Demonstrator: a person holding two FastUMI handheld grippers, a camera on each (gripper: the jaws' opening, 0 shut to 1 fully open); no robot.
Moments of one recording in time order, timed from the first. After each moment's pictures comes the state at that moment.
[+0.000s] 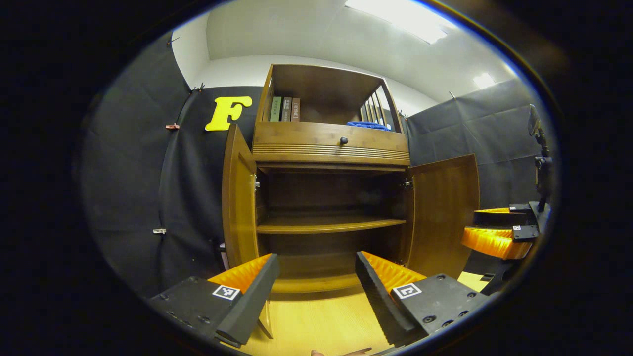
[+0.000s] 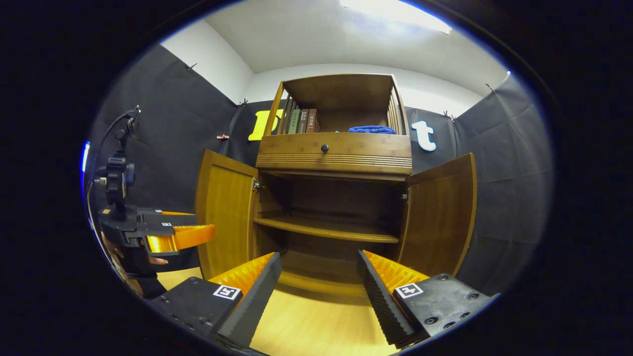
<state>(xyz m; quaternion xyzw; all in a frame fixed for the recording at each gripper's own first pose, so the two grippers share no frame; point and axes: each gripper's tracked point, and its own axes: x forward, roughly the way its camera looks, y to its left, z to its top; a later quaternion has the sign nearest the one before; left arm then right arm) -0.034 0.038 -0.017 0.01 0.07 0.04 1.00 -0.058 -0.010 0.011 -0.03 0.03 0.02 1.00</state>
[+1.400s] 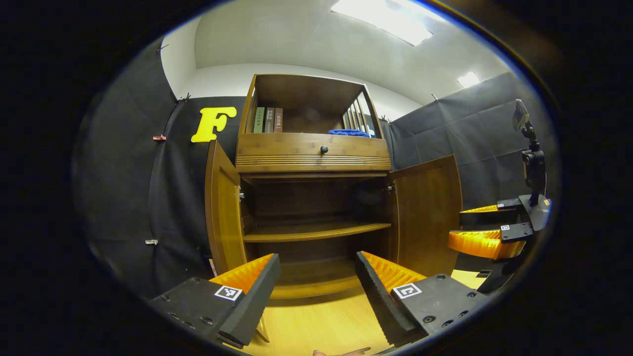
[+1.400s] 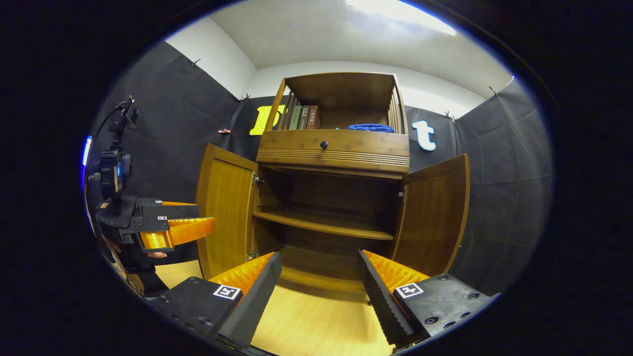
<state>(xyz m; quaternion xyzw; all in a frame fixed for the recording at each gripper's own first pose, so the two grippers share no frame) -0.044 0.011 -0.009 0.03 0.04 0.00 1.00 -0.069 -0.014 0.006 -0.05 0.05 0.02 1.00</state>
